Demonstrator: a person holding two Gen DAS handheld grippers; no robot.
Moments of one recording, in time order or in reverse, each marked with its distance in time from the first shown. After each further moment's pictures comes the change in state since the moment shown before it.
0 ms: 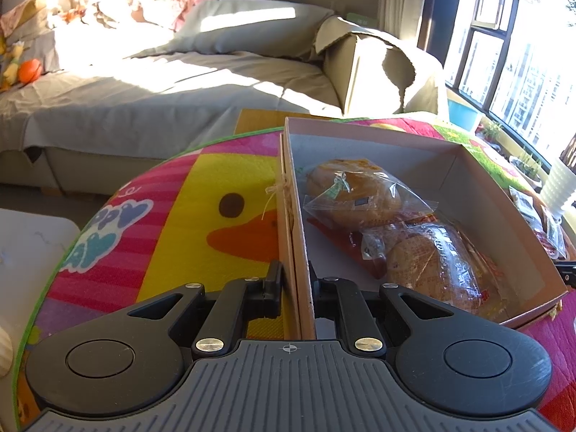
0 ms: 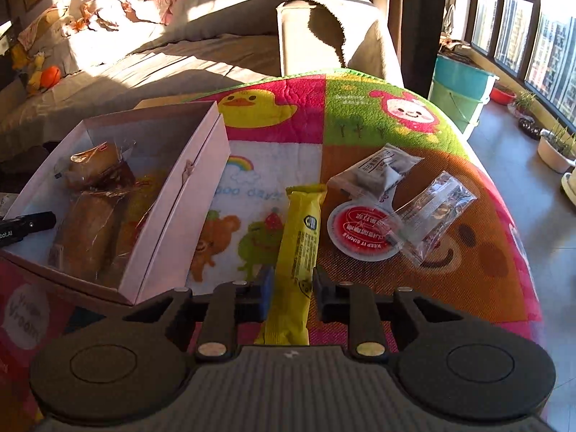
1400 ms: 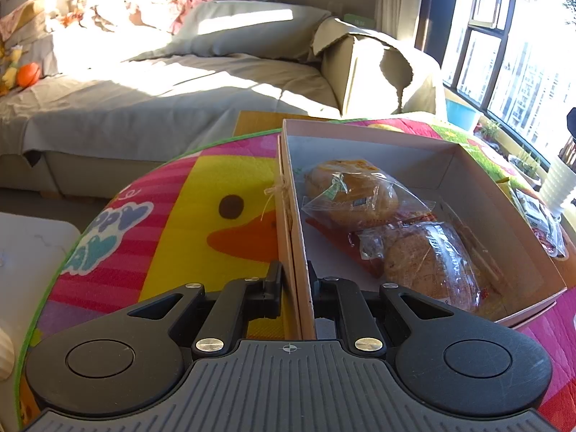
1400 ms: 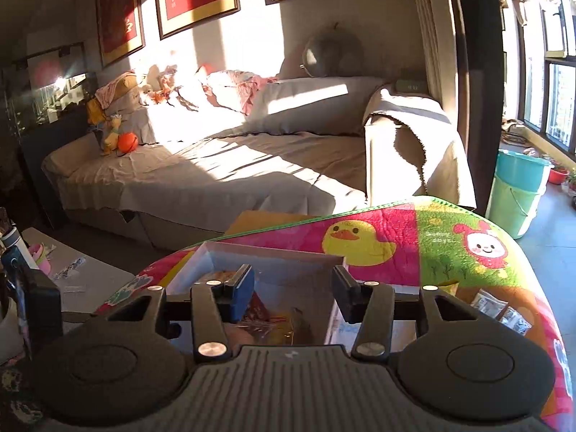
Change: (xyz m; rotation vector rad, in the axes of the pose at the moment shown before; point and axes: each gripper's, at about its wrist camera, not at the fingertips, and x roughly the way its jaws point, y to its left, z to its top) left arm -0.003 -0.001 0.000 0.010 -0.006 -0.003; right arm -0.077 0.057 0.065 -0.055 -0.293 0.213
